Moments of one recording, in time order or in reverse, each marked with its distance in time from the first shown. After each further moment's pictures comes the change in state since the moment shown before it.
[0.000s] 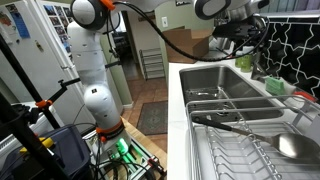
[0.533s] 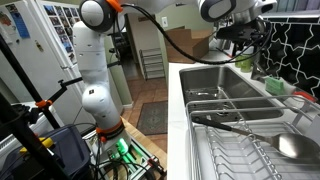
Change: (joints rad) arm -0.106 0.077 0.112 0.073 0.008 -0.018 0.039
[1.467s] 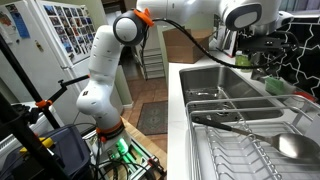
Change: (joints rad) arm -0.241 0.319 0.241 0.374 0.018 -0.152 -0.247
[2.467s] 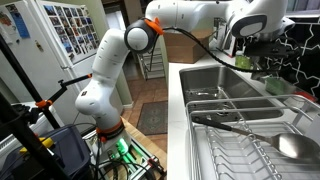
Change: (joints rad) arm -0.052 0.120 0.081 0.126 0.083 0.000 -0.117
